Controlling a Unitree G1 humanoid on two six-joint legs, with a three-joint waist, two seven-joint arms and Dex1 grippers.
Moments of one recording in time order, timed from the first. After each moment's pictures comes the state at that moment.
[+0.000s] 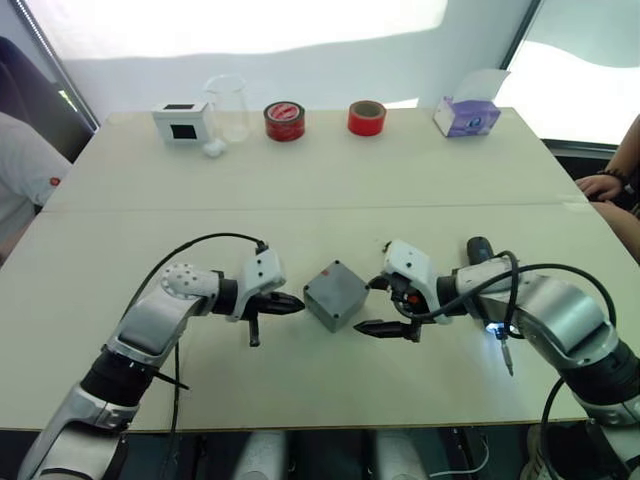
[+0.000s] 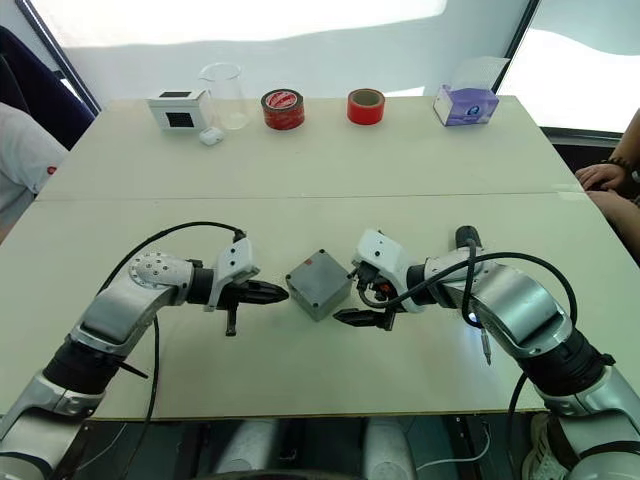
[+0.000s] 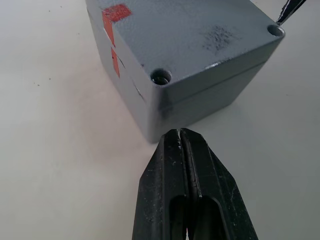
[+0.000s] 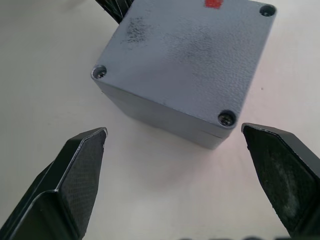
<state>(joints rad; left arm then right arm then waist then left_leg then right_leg) -0.44 0.61 -0.27 -0.13 -0.23 0.53 -1.11 -0.53 -0.84 0.32 -0.44 0.53 1.01 0.83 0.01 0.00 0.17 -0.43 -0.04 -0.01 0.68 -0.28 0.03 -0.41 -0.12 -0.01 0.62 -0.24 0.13</state>
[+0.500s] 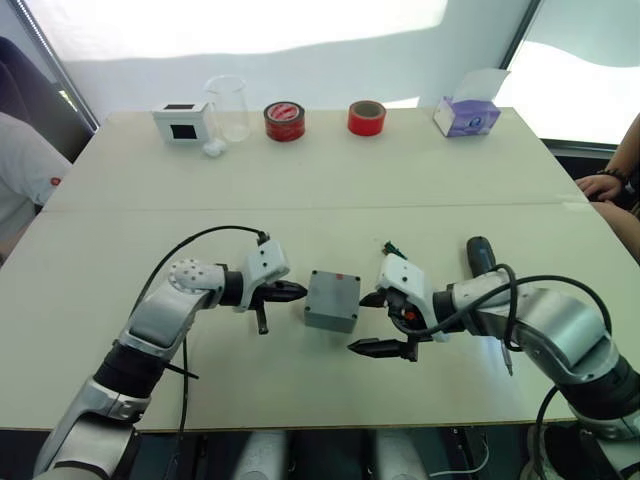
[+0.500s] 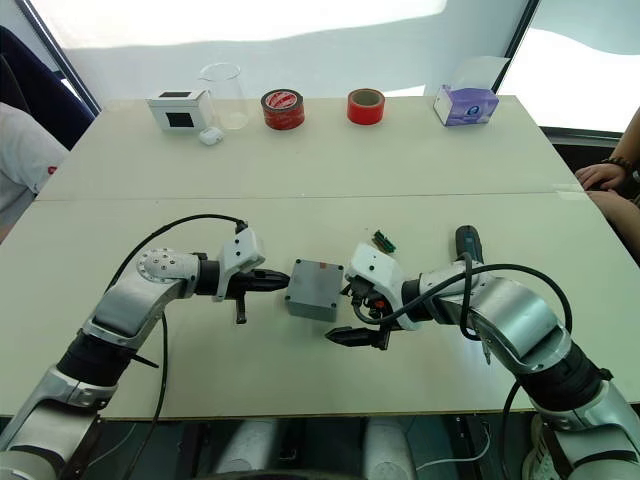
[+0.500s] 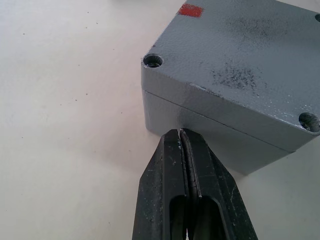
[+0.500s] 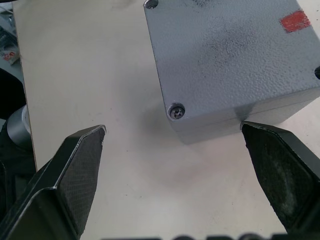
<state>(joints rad) -0.47 0.58 -0.26 -0.06 -0.21 0.49 -1.06 -0.47 -0.80 0.27 -0.55 0.59 1.13 0.81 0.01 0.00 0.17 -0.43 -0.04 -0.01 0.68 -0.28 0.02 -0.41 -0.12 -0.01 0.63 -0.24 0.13</state>
